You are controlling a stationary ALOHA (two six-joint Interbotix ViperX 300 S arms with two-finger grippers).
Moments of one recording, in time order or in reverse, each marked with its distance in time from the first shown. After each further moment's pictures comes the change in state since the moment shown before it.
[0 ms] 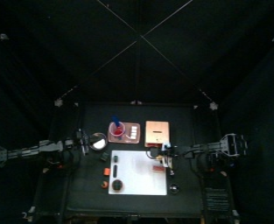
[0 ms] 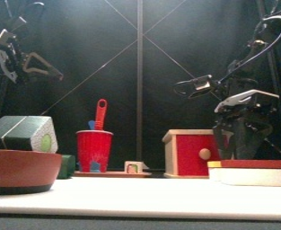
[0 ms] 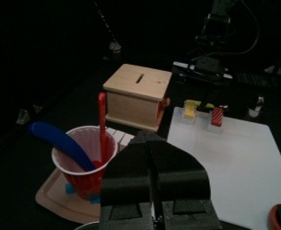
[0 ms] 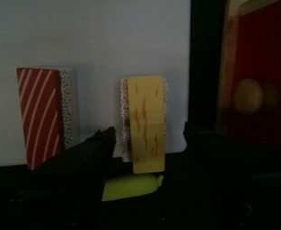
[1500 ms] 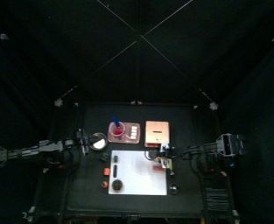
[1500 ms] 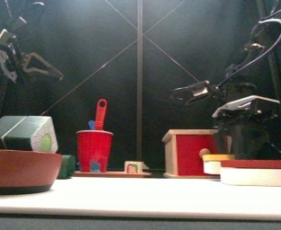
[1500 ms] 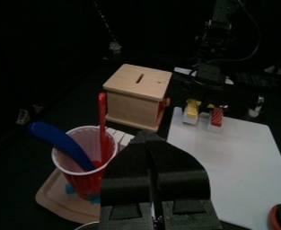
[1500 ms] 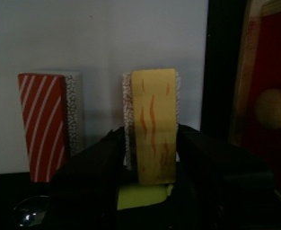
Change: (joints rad) left arm 0.002 0.000 0.000 -0.002 0.000 0.000; right arm 0.014 0.051 -0.020 0.003 -0.005 0.011
